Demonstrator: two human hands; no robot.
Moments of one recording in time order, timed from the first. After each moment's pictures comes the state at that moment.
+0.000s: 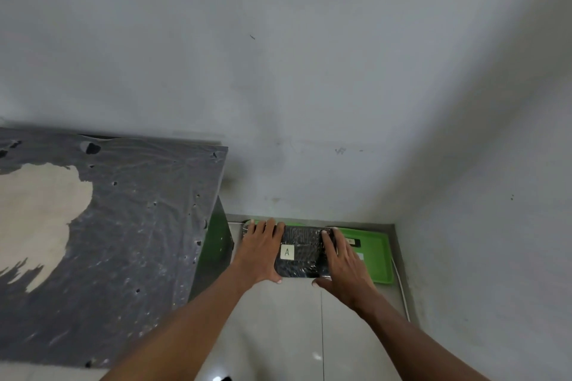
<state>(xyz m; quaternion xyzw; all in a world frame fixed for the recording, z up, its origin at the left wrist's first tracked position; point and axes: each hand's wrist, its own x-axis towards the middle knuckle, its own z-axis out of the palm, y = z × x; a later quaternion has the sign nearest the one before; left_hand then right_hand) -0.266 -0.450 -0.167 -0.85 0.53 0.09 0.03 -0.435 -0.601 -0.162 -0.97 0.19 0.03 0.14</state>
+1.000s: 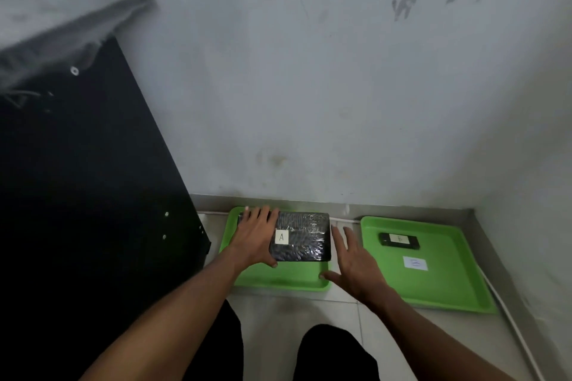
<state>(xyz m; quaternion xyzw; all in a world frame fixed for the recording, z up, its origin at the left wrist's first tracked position) -0.135 -0.558 -0.691 -0.86 0.50 0.05 0.01 -0.334 -0.720 -0.694 -0.97 0.20 0.02 0.13</state>
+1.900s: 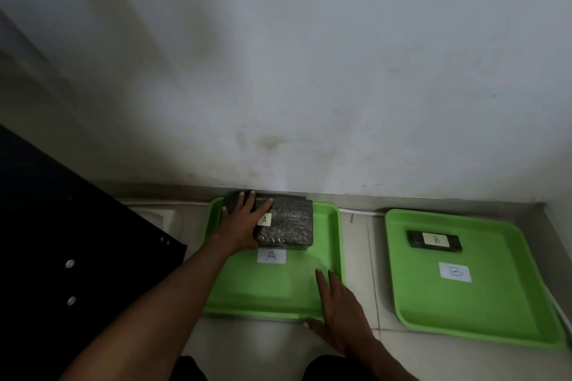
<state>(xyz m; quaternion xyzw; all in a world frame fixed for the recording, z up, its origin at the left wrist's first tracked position) 0.000 -0.630 -0.849 -0.87 0.41 0.26 0.00 -0.279 -0.731 -0.893 -0.95 0.21 0.15 0.18</state>
